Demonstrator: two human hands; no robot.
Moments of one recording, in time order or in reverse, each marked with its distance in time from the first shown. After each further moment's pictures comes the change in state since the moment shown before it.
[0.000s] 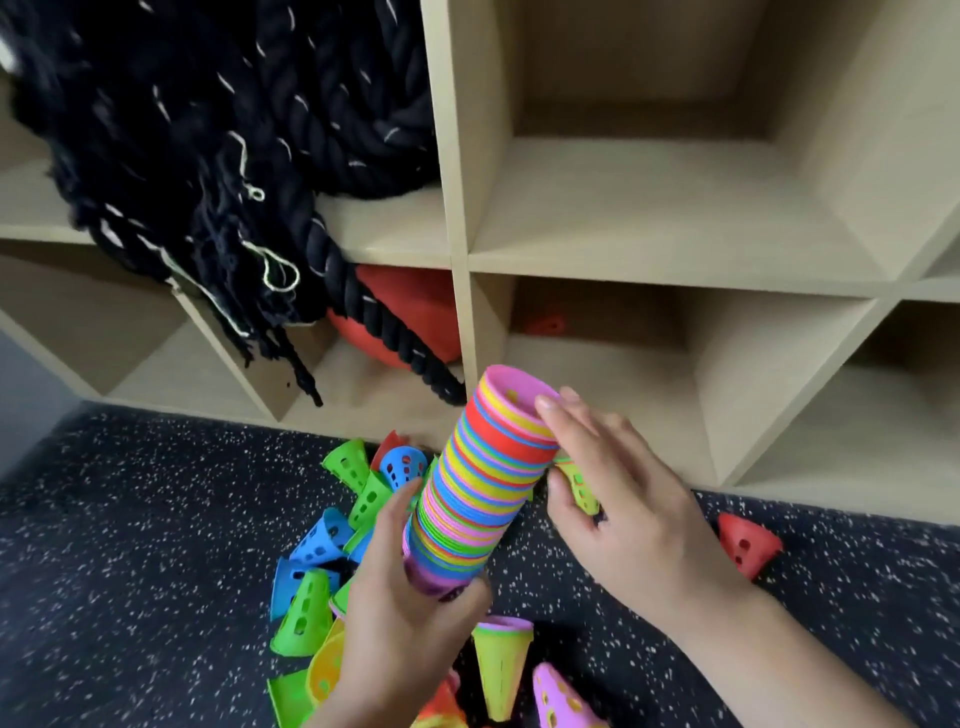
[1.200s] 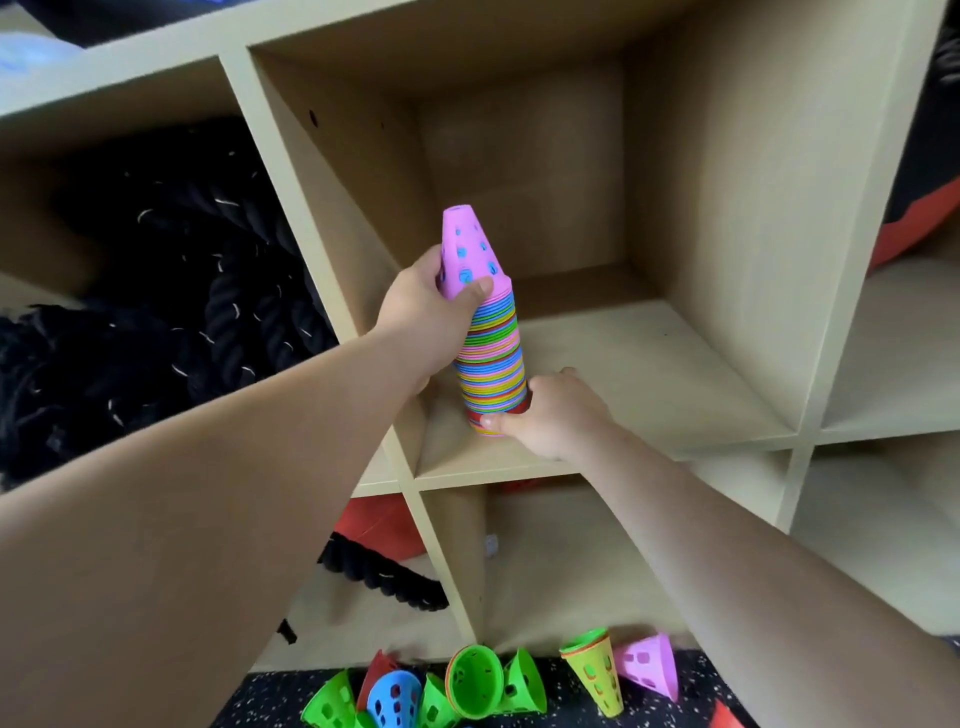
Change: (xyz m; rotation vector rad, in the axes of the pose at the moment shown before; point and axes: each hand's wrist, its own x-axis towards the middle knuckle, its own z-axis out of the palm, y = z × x) left_hand 0.304 0.282 0.048 0.115 -0.157 0.361; right_hand 0.207 0.136 -0.003 -0.062 -0.363 0.862
